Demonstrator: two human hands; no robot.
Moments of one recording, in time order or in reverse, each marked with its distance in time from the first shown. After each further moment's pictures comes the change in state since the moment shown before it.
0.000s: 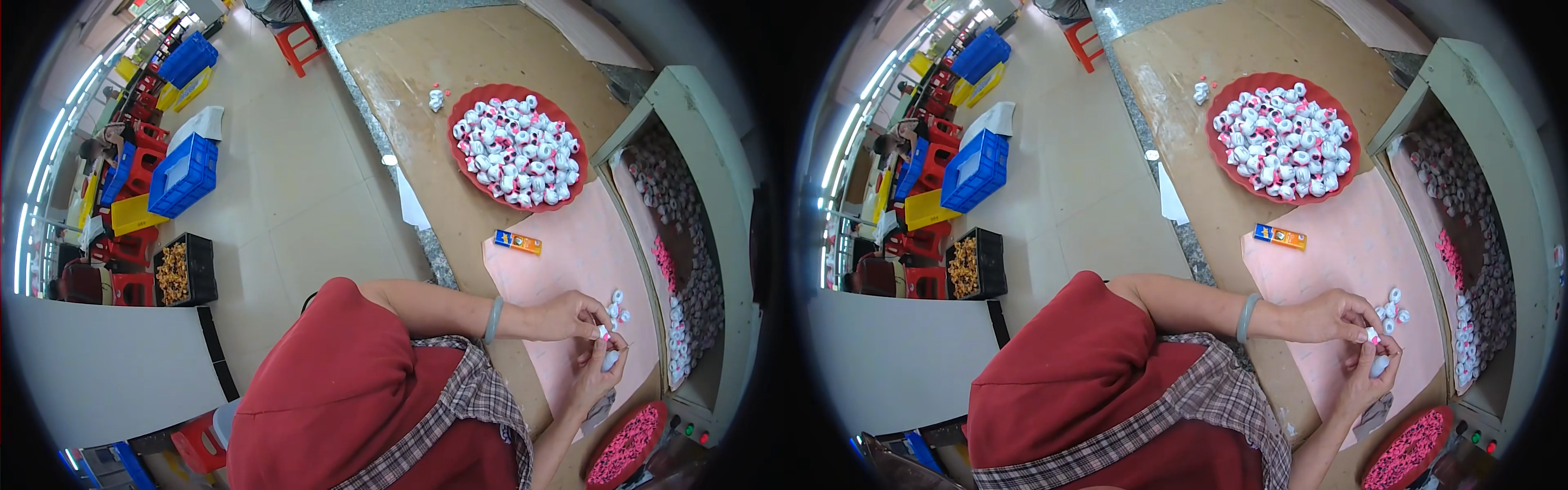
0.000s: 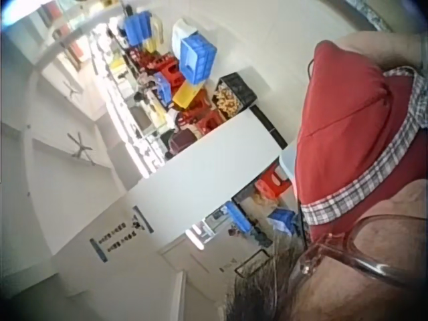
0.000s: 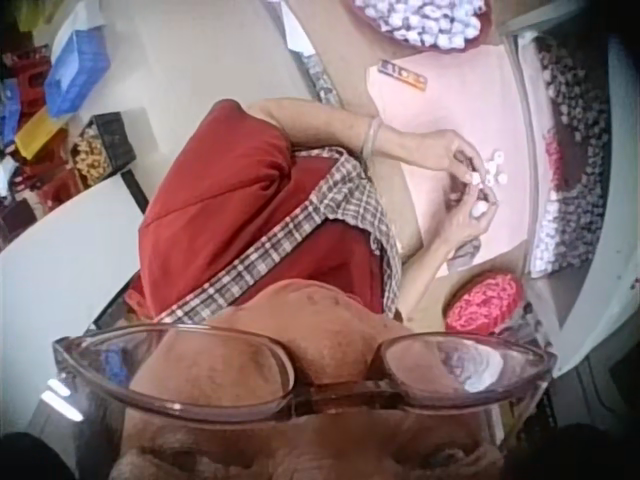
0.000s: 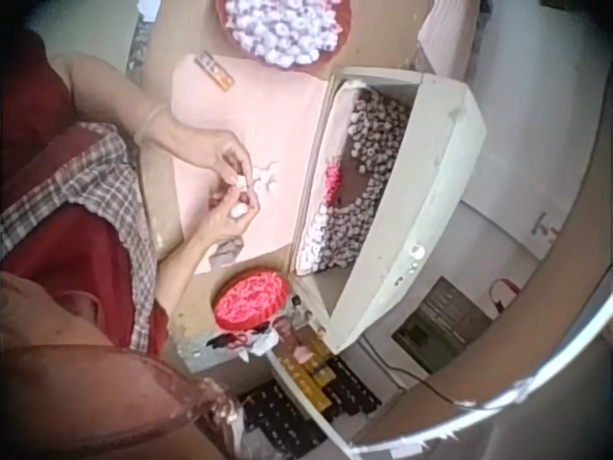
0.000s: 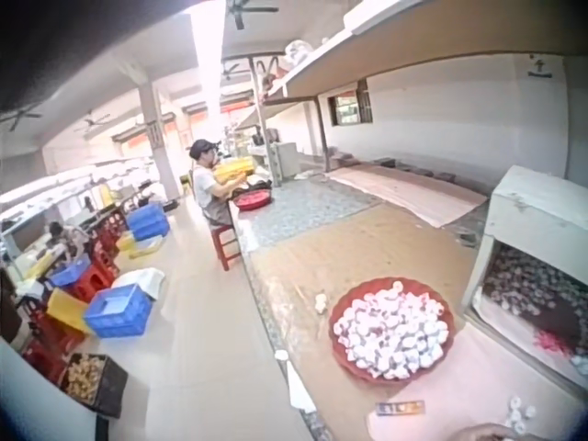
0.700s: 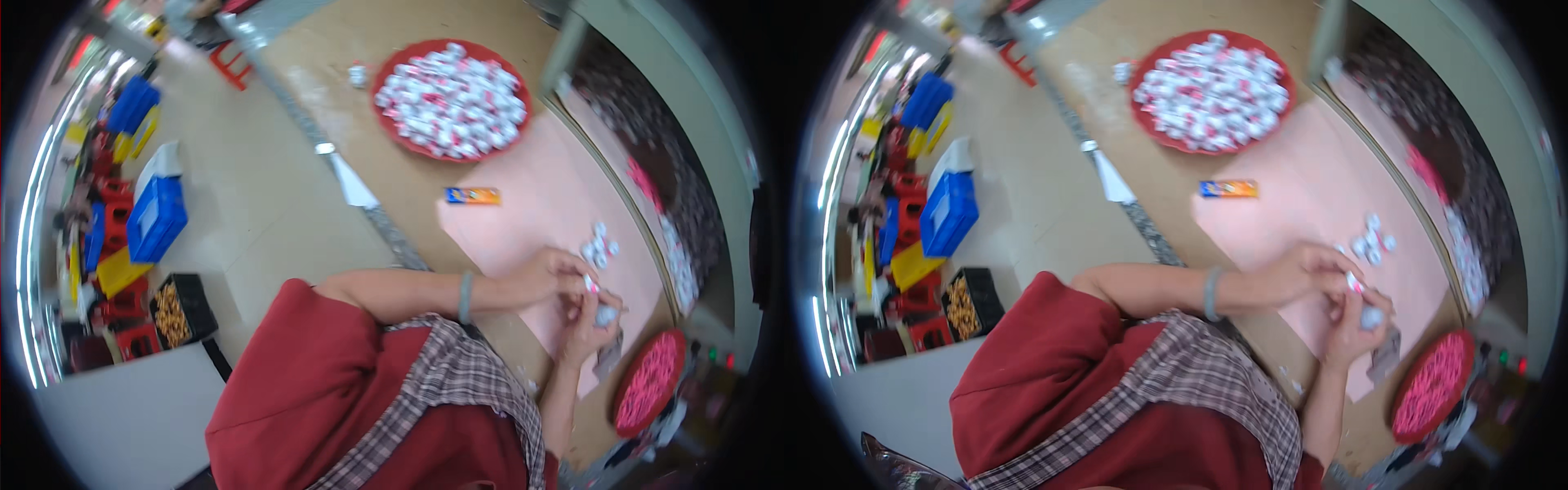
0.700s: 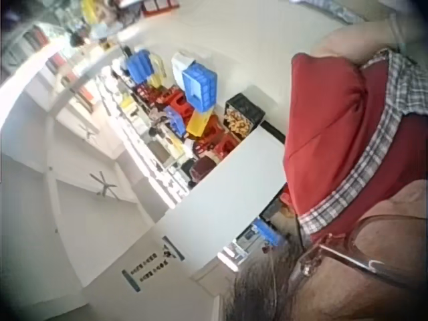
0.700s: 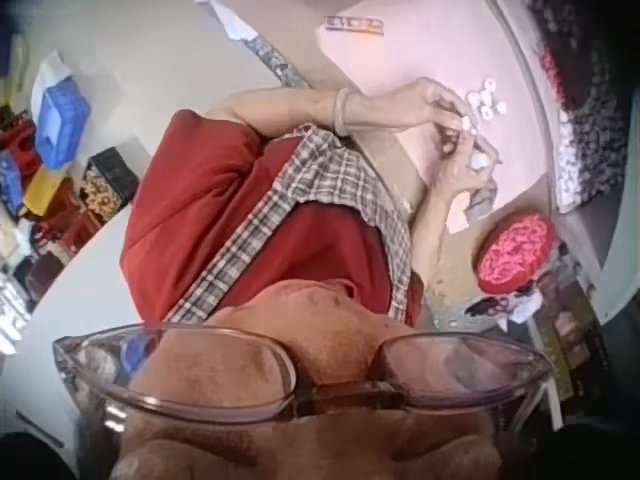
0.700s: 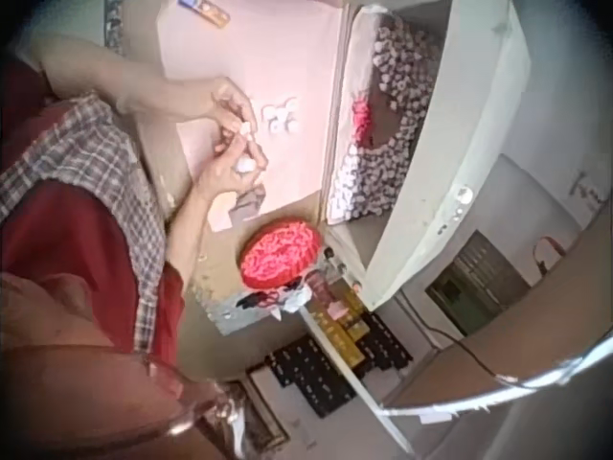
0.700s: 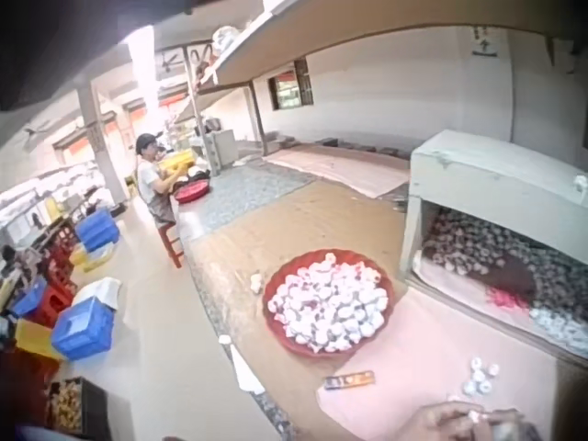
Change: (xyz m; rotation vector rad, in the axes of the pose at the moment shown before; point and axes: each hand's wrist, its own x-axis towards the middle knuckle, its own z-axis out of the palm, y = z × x) left_hand -0.008 -0.006 0.013 -0.231 -0.005 -0.182; right_hand -0.017 0.016 0.004 0.171 0.181 -0.102
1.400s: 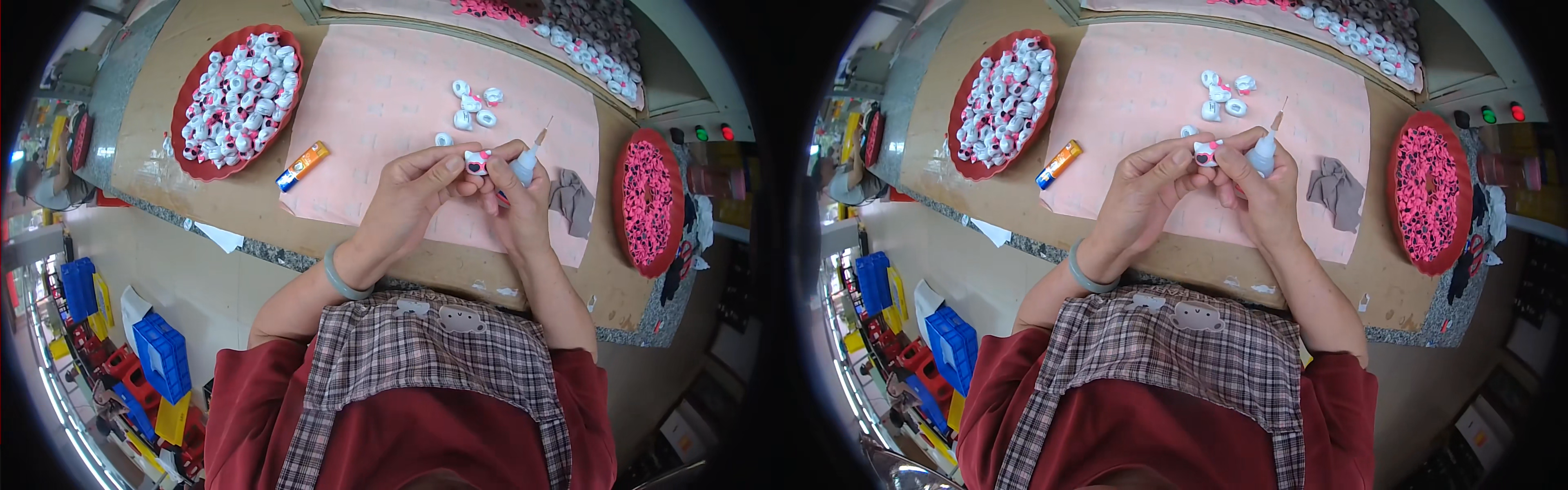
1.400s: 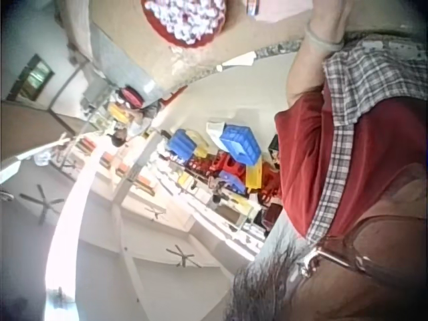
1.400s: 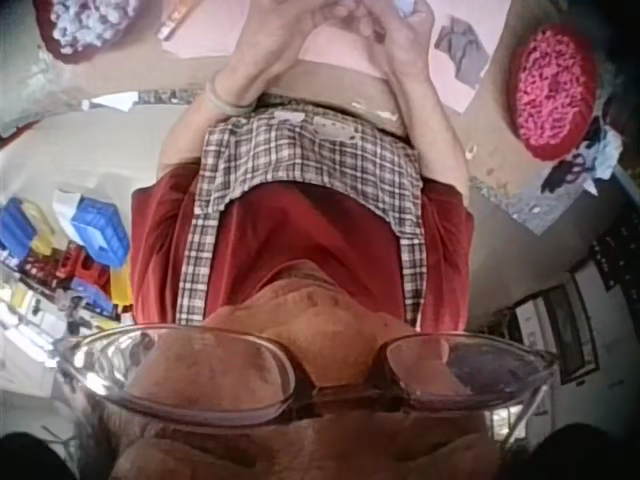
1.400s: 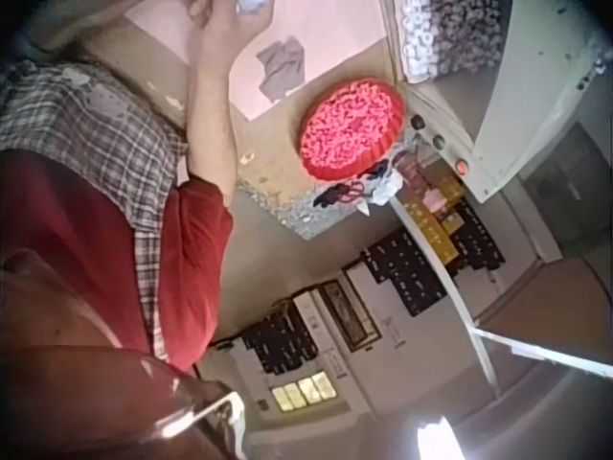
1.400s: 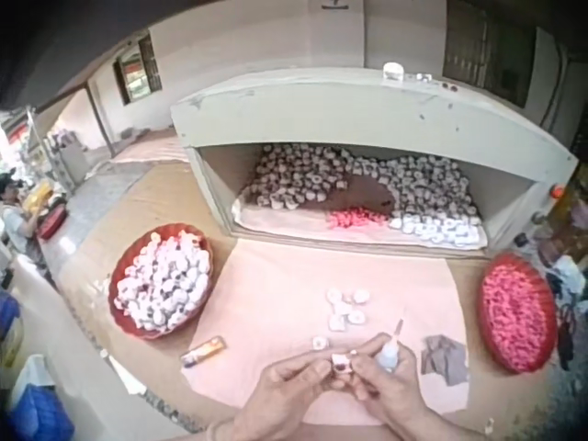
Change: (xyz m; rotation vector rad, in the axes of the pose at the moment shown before) left_hand 0.001 0.018 0.013 -0.070 0.131 -0.204; right_hand 0.016 -0.014 -0.009 0.547 -0.141 0.386
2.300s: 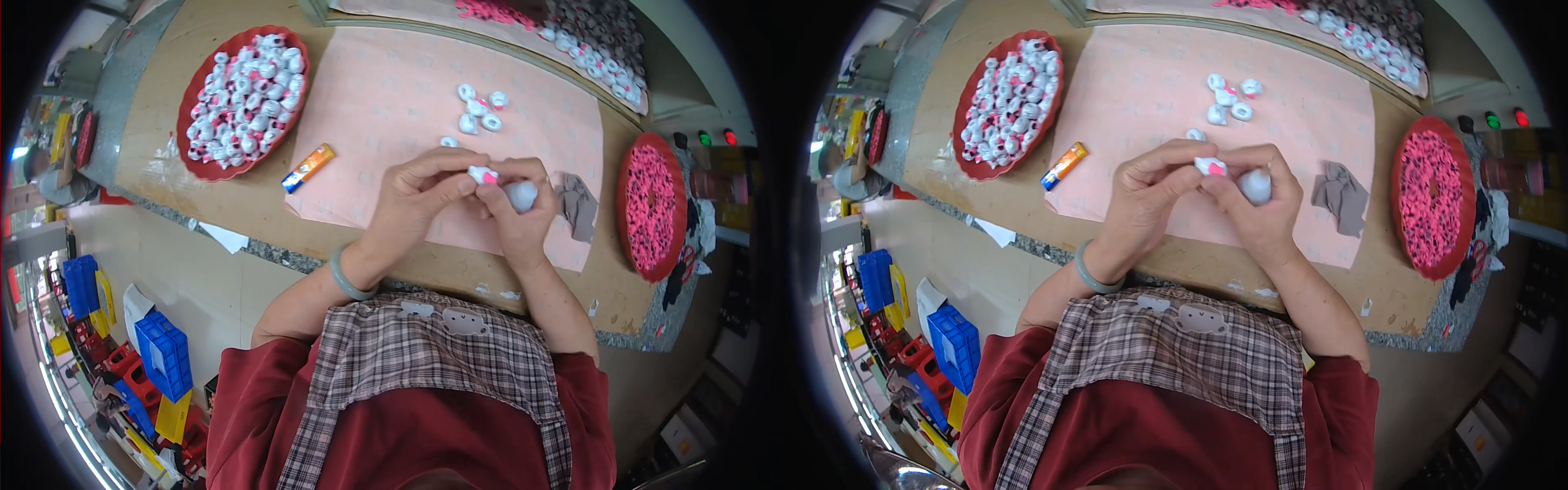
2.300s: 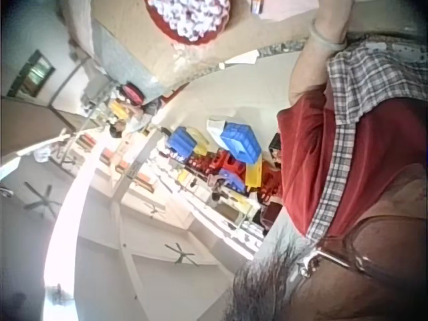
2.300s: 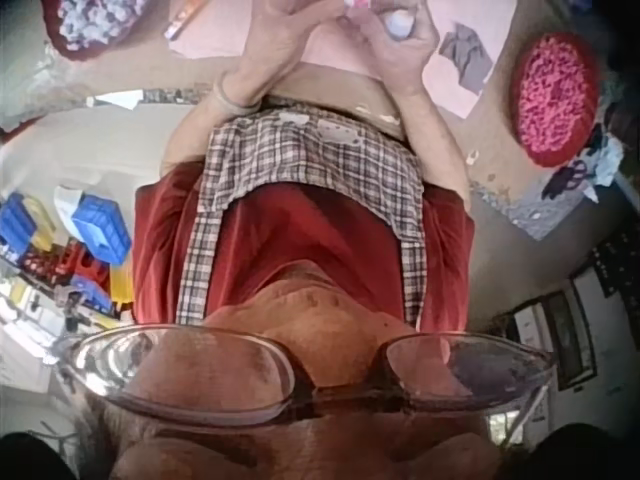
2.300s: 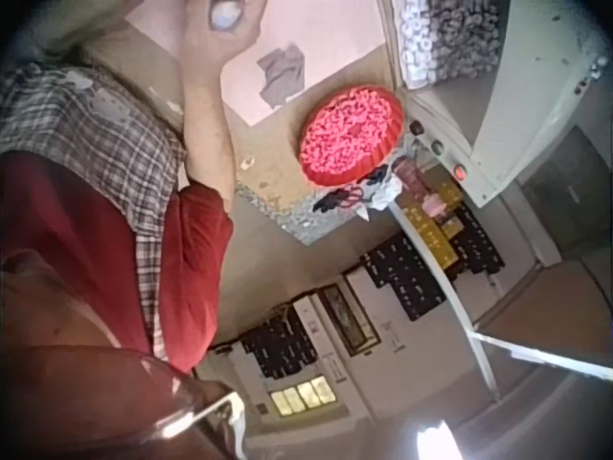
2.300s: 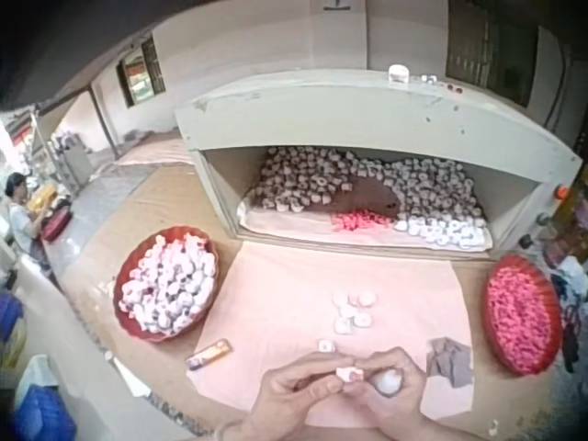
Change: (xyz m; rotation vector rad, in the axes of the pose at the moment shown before) left_hand -0.004 0.002 -0.007 0.284 -0.039 0.232; right_hand -0.008 0.009 0.008 -0.324 -0.004 -0.311
